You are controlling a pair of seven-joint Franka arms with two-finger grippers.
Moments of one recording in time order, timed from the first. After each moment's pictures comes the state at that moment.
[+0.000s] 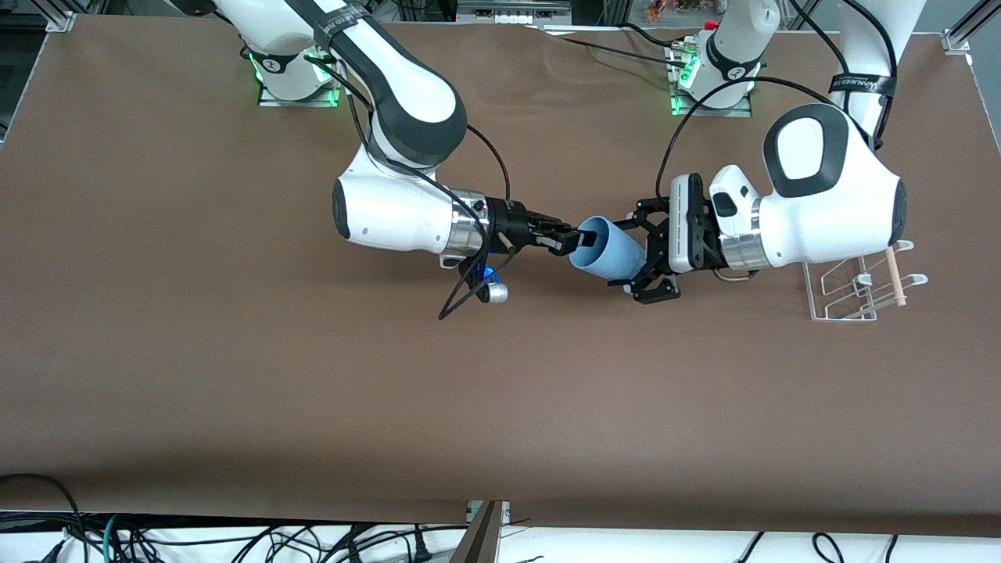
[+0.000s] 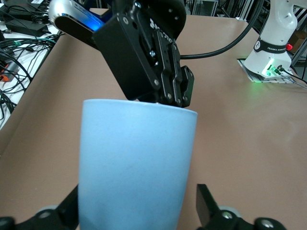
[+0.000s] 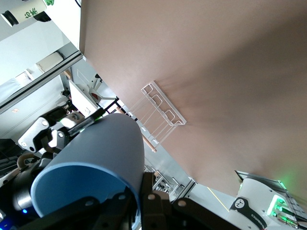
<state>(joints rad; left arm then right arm) -0.09 0.30 -0.21 -1.71 -0.86 1.99 1.70 0.50 0.69 0.27 -1.25 1.08 2.31 0.67</state>
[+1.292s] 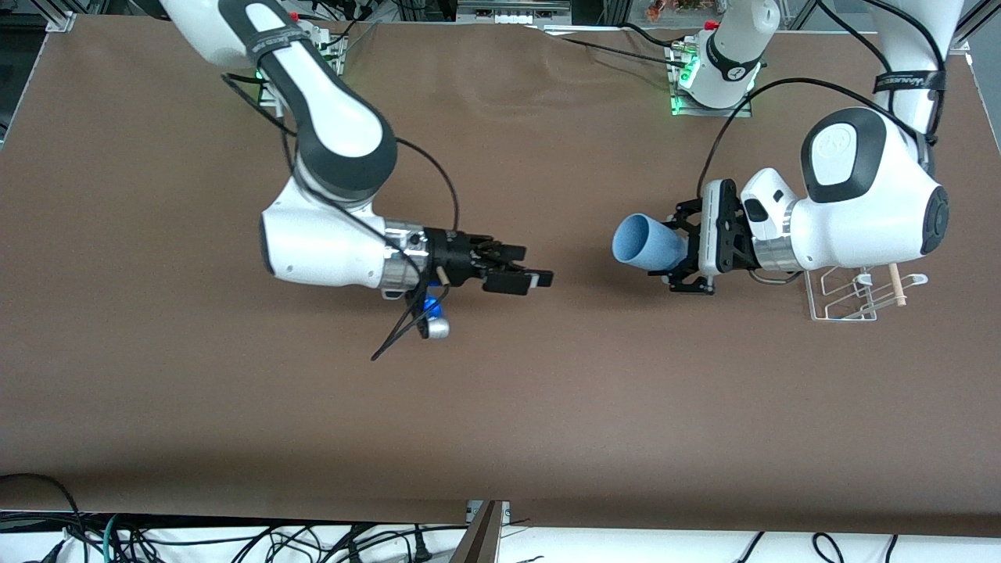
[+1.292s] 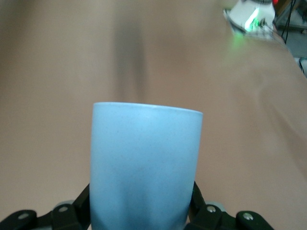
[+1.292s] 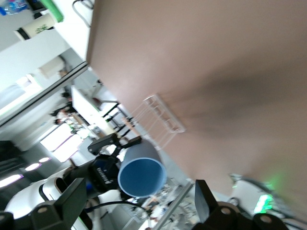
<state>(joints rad) 0.00 0.28 -0.19 -1.72 -0.57 1.82 1.59 0.34 0.68 0.25 -1.21 1.00 2.13 0.66</state>
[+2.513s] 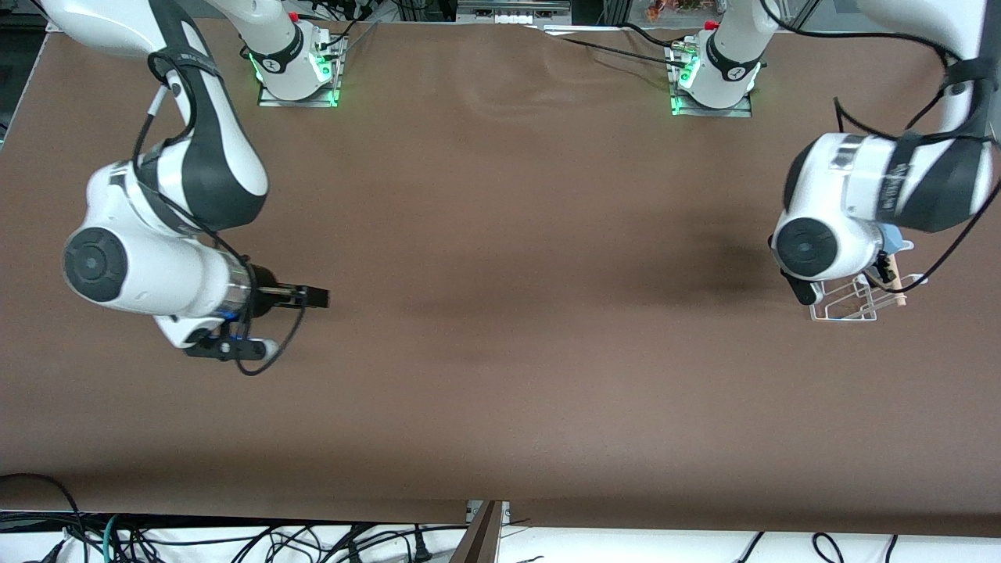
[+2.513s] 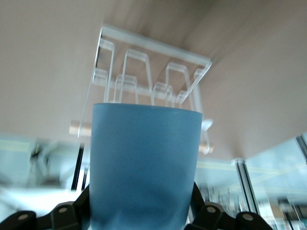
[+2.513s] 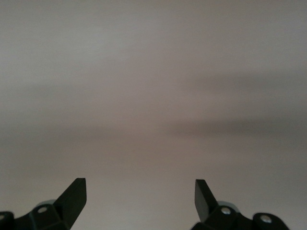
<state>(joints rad) -0.03 0.36 -0.19 -1.73 0.84 1.42 0.77 0.16 0.52 0.07 -1.33 0.08 1.73 0.25</state>
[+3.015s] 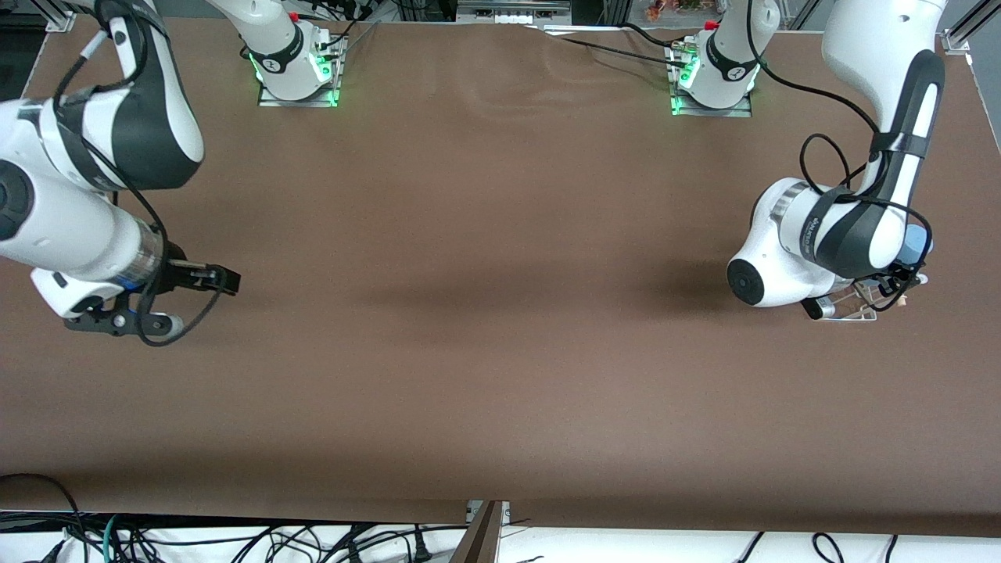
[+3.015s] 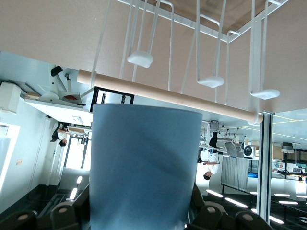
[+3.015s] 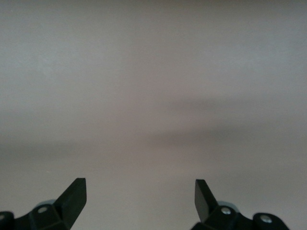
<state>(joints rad) -0.02 0.49 -0.18 -1.77 1.11 1.33 0.60 0.10 0.34 0.05 -1.45 -0.10 1.72 0.20</state>
